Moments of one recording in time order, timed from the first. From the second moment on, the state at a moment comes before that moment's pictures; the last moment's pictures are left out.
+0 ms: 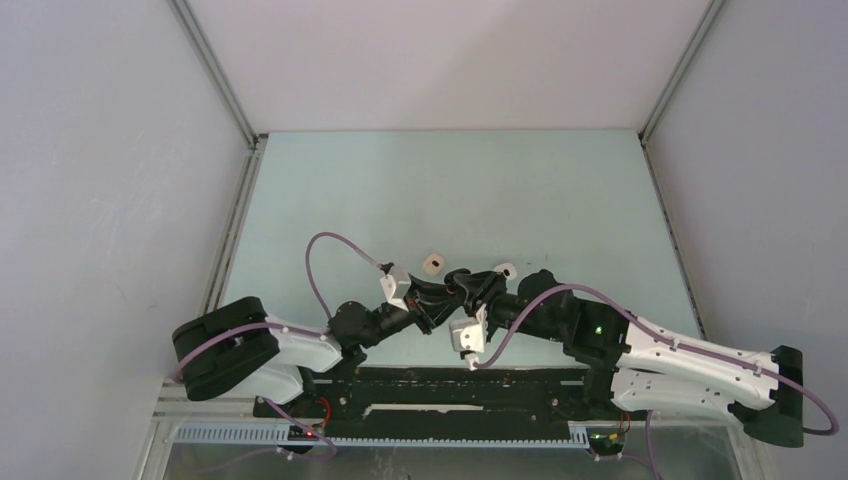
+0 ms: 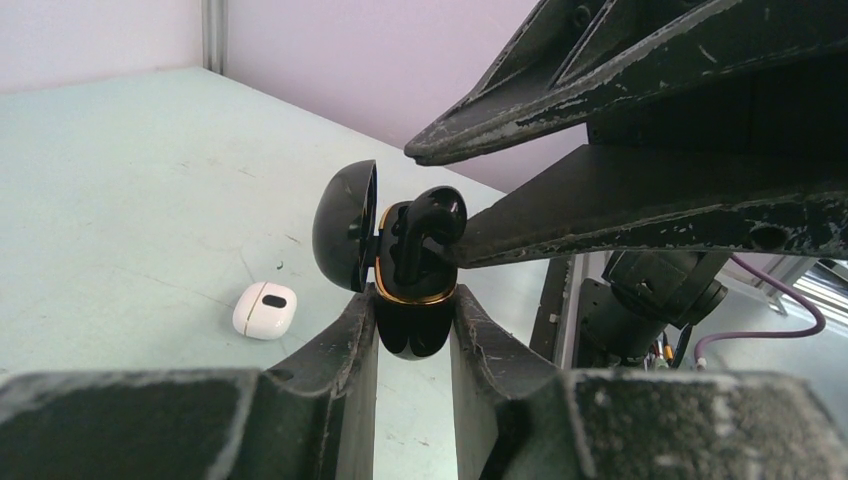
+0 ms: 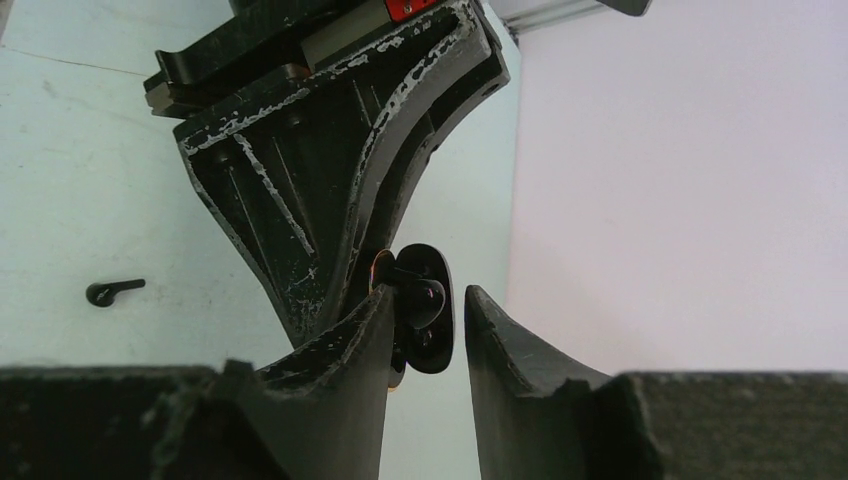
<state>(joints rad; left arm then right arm) -1.05 1.37 0.21 1.44 0.08 -0.30 1.18 0.86 0.72 -0.18 0.00 -1.08</state>
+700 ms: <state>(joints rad) -1.05 1.38 0.21 1.45 0.08 -0.28 1.16 0.91 0.83 -0.36 -0.04 -1.05</state>
